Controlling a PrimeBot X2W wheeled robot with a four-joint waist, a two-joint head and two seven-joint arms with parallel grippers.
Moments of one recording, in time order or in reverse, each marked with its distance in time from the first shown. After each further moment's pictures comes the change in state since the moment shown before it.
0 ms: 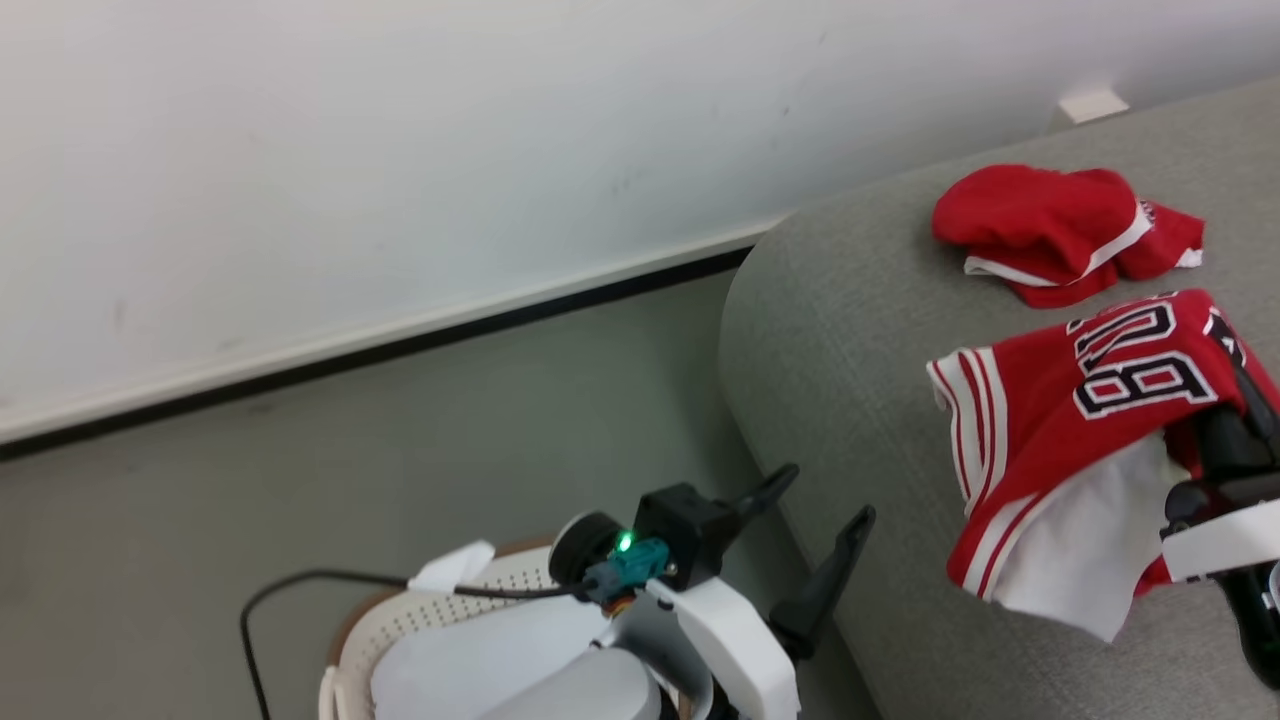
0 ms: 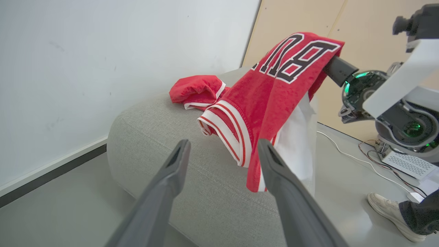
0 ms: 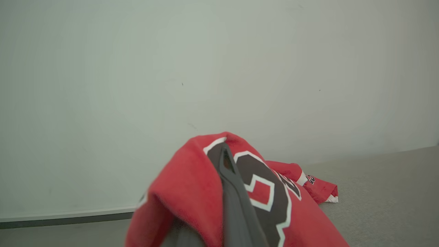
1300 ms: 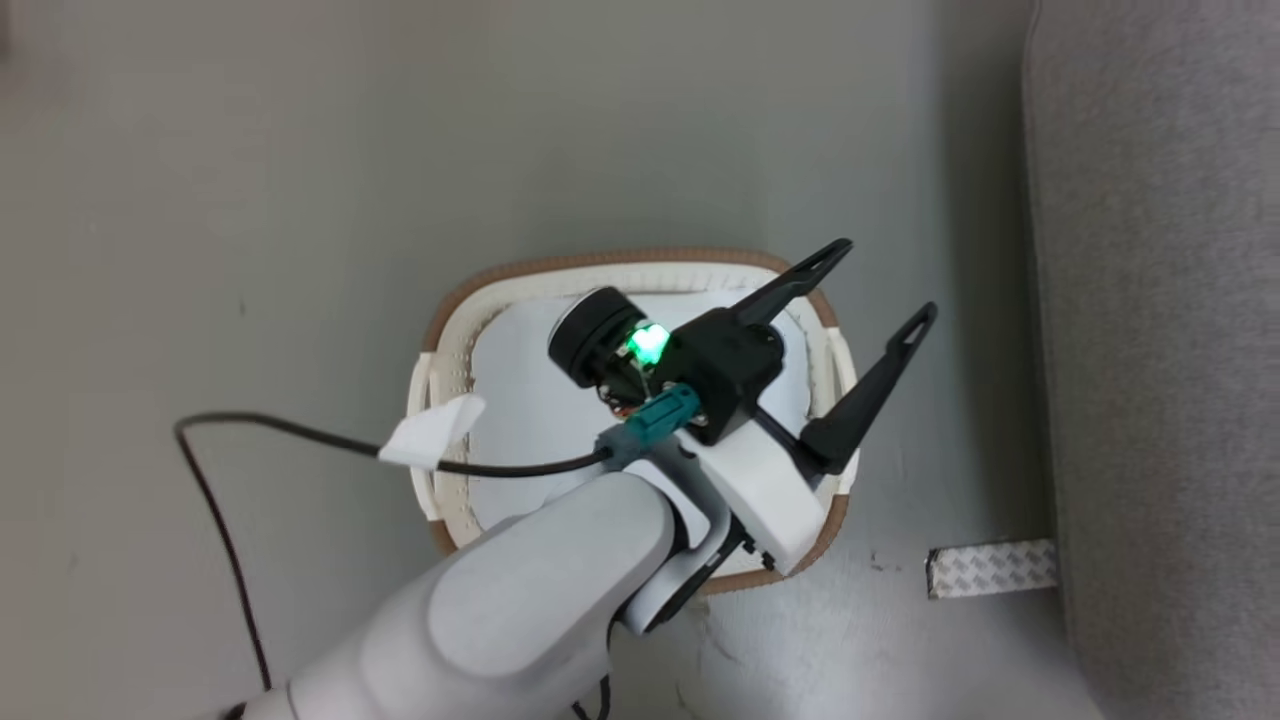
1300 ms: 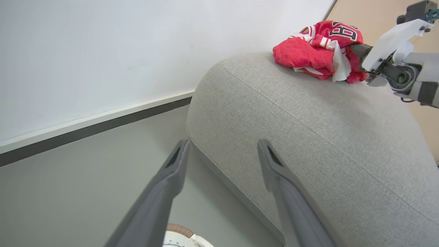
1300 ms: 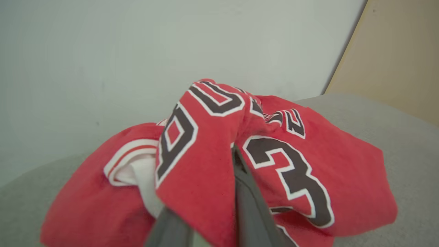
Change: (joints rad) left arm -0.321 0.010 0.009 0.008 0.137 -0.051 -0.033; right arm -0.535 -0.026 -0.865 0.568 -0.518 0.000 0.000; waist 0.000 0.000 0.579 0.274
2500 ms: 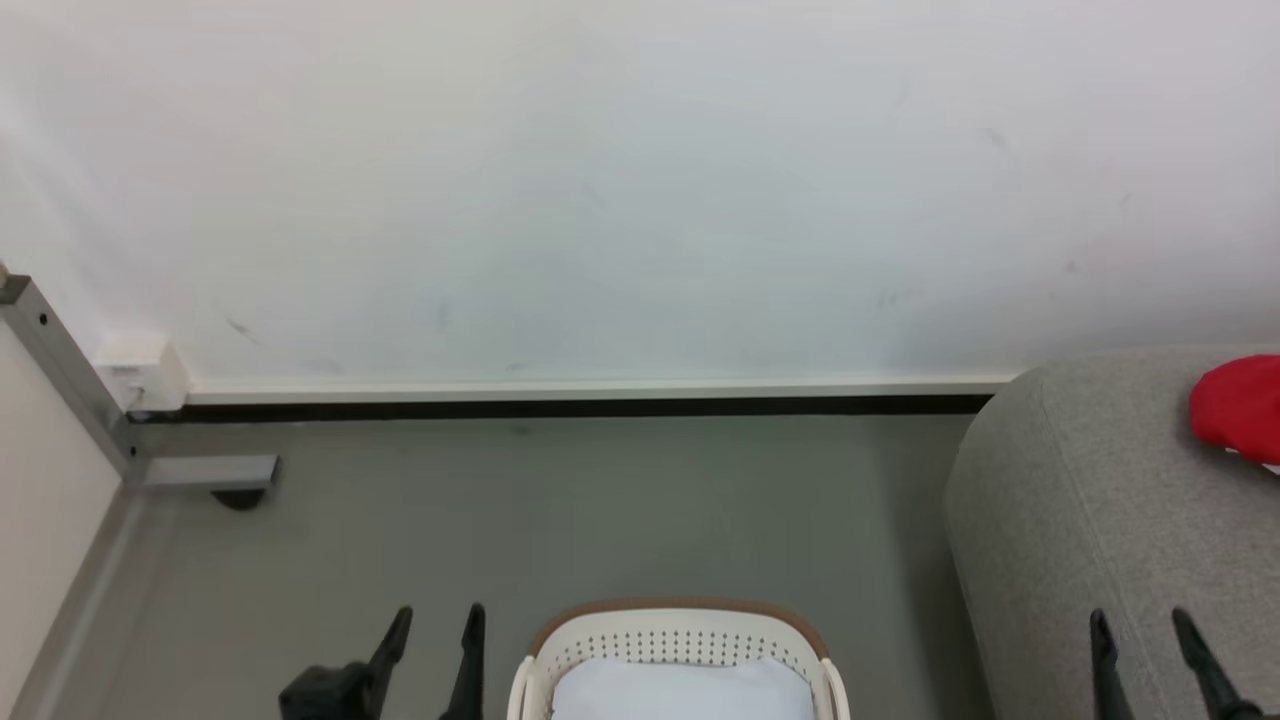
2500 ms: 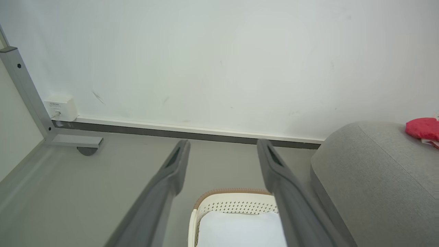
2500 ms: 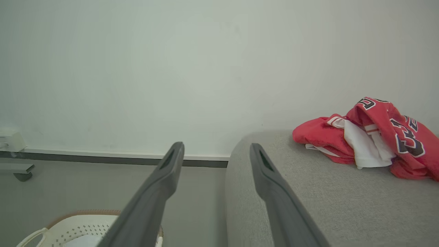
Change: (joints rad) left arm 0.822 0.049 0.606 0.097 0.081 0.022 -0.120; right arm 0.976 0.428 0.458 -0.607 -0.073 0.000 -0.002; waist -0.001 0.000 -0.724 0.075
